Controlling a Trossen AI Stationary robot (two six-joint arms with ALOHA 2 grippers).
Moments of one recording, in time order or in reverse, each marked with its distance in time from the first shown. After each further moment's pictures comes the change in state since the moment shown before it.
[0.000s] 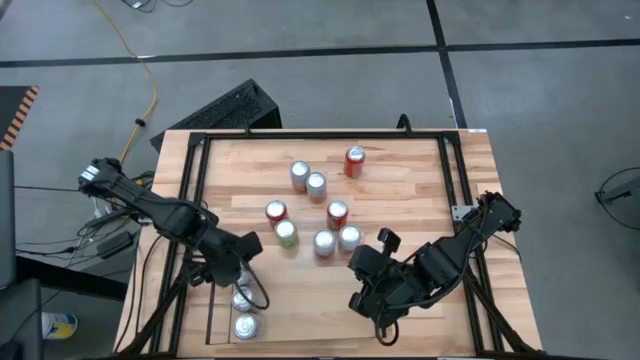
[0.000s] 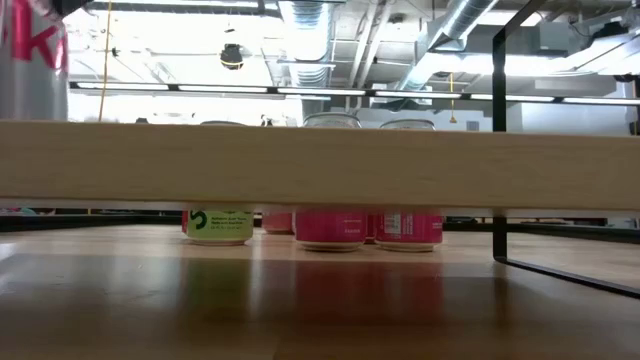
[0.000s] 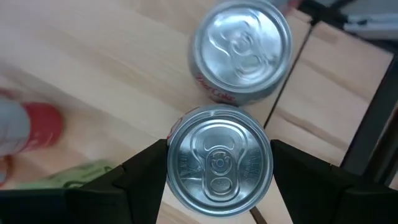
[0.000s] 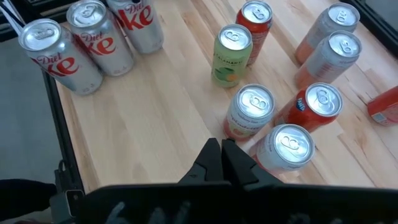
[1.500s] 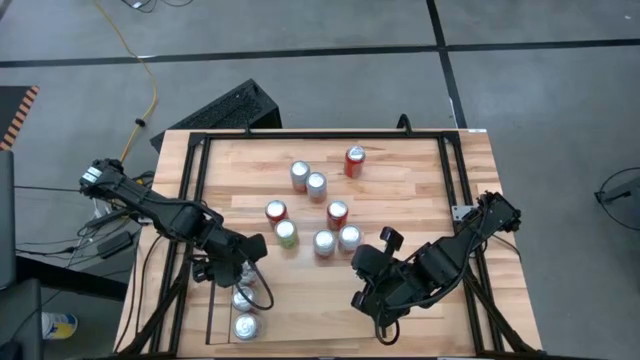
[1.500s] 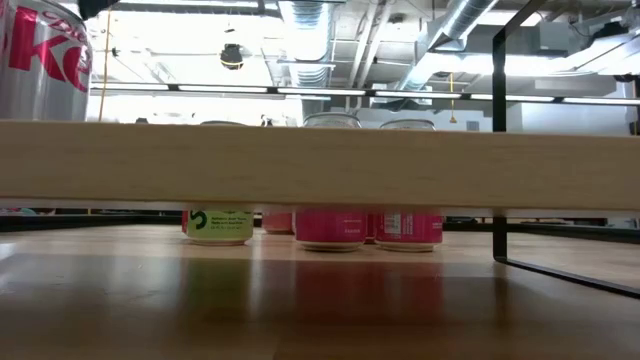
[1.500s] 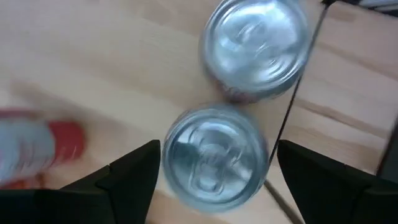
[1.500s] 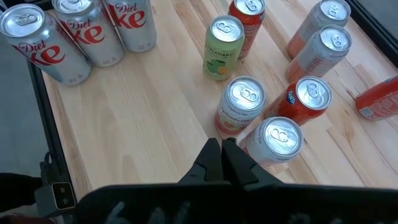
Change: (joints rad) left arm 0.029 0.021 0.003 0.023 -0.028 0.142; right arm 0.000 0.000 0.000 -0.058 0.003 0.000
